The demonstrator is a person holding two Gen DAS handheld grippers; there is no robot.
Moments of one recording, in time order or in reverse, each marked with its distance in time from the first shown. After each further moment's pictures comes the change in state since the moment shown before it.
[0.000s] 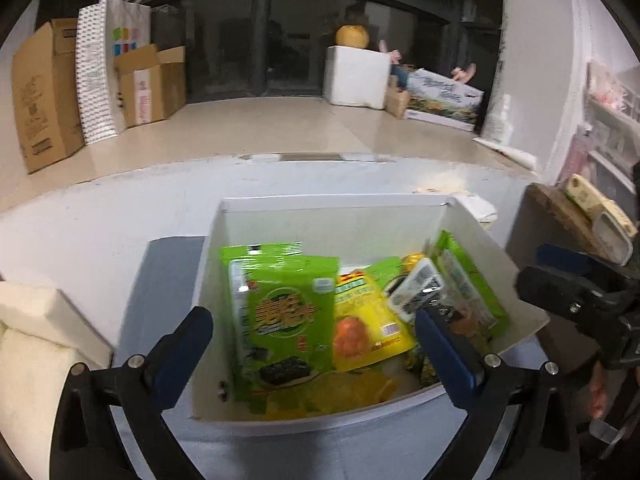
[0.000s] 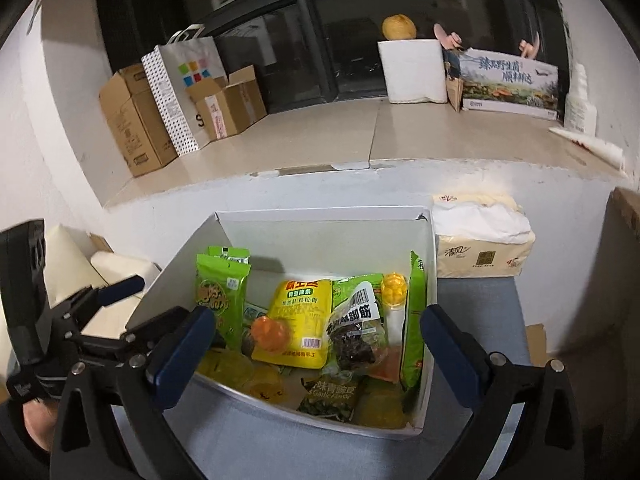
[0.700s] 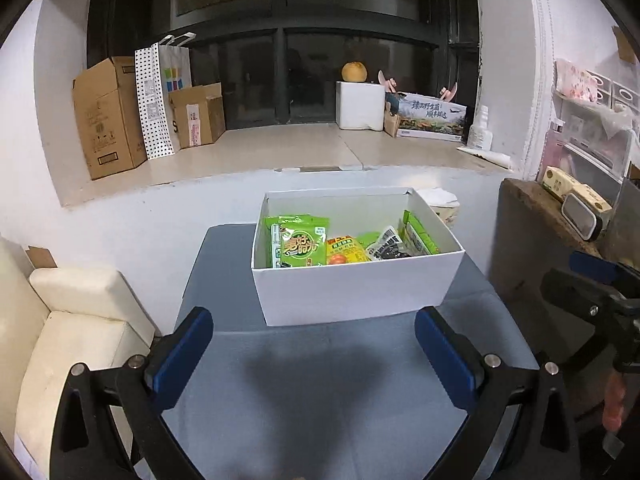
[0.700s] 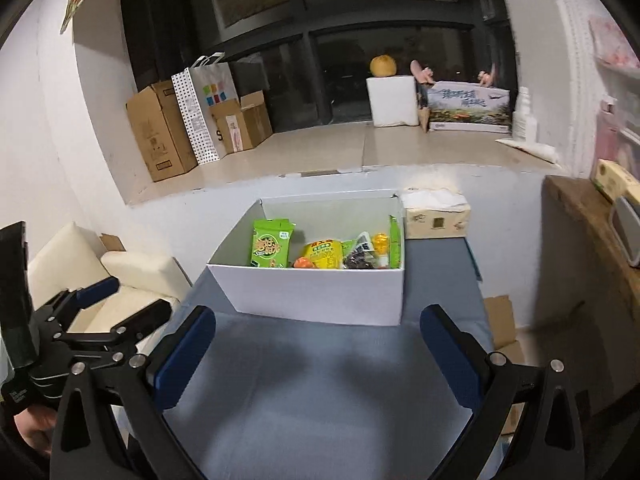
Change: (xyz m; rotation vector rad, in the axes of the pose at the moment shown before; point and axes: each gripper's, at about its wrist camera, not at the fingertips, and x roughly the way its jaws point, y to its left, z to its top) left arm -0.186 -0.041 -0.076 0.011 -0.073 0.082; right arm -0.177 0.059 -0.088 0.026 -0.079 -0.055
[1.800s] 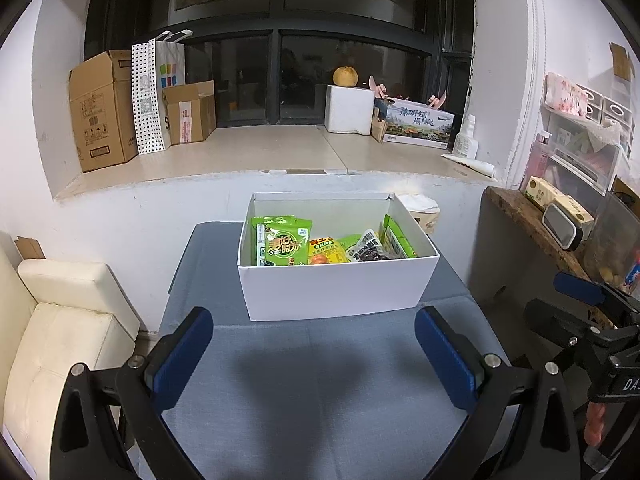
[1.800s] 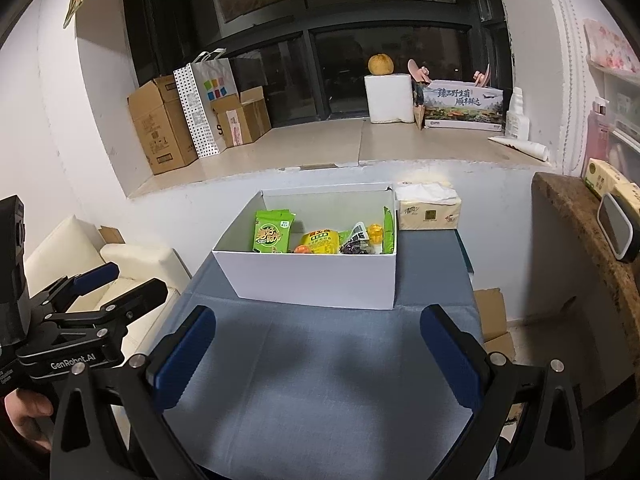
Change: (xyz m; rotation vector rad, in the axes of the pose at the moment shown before) left arm -0.018 -0.005 0.004 -0.029 0.003 -0.052; right arm -0.018 0.005 -0.007 -0.001 0.021 -0.003
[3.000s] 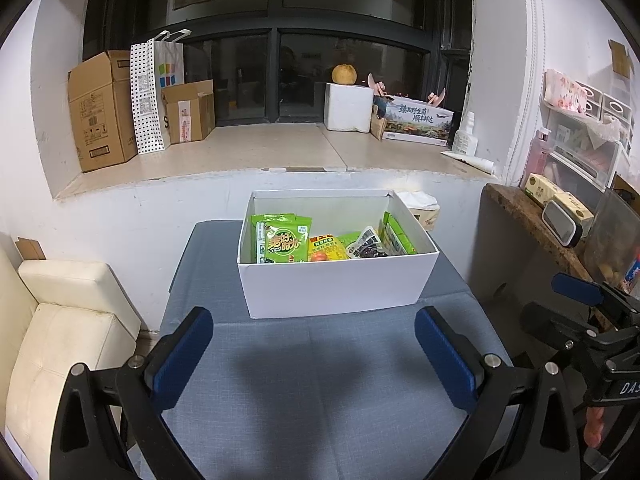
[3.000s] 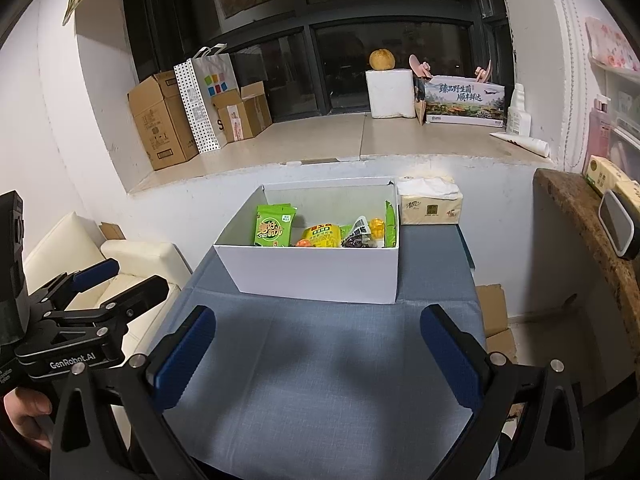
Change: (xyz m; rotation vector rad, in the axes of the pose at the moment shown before) left arm -0.002 -0.003 -0.002 0.005 0.005 0.003; right arm 0.000 0.004 -0.004 0.000 0.014 -0.002
